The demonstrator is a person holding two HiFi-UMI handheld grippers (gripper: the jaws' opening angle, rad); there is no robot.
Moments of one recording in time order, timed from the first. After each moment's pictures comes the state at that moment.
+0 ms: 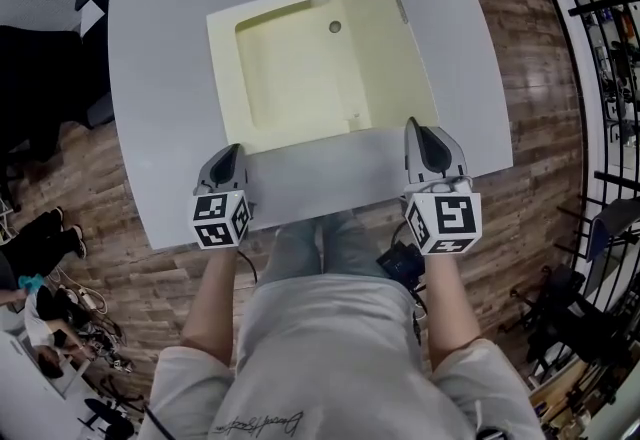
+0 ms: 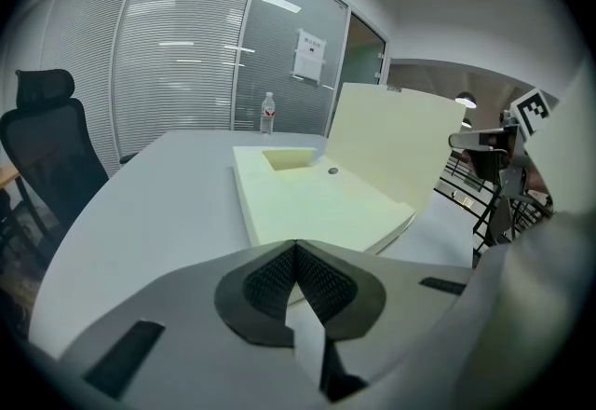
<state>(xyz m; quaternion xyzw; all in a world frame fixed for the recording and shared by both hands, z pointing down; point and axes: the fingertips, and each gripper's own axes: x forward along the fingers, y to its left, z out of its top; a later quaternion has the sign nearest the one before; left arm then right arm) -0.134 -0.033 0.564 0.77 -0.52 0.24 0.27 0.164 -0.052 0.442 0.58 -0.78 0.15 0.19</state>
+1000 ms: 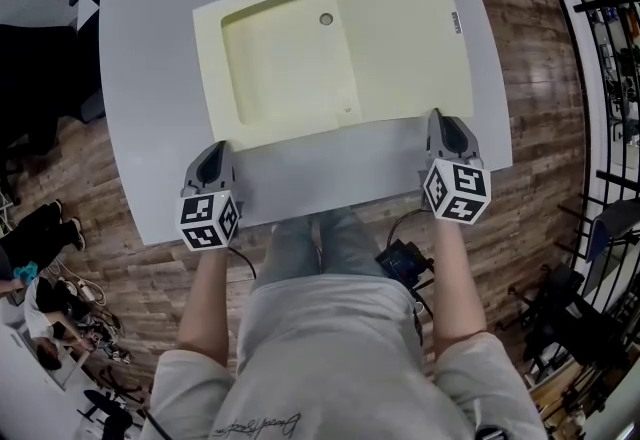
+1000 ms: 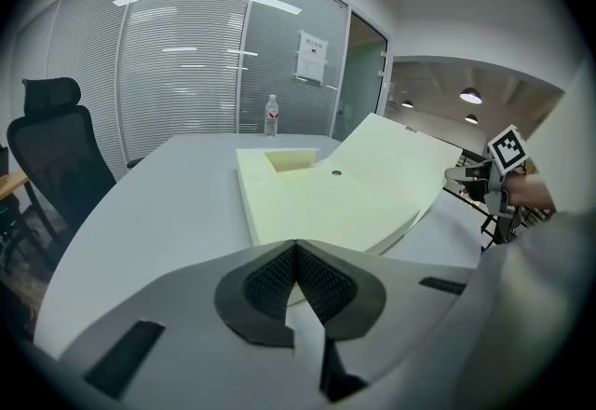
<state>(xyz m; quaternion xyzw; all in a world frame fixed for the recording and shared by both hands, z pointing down) -0.136 -0.031 0.562 0.76 -0.54 0.25 0.25 0.265 -0.060 0.526 0.64 -0.71 0.21 0.22</state>
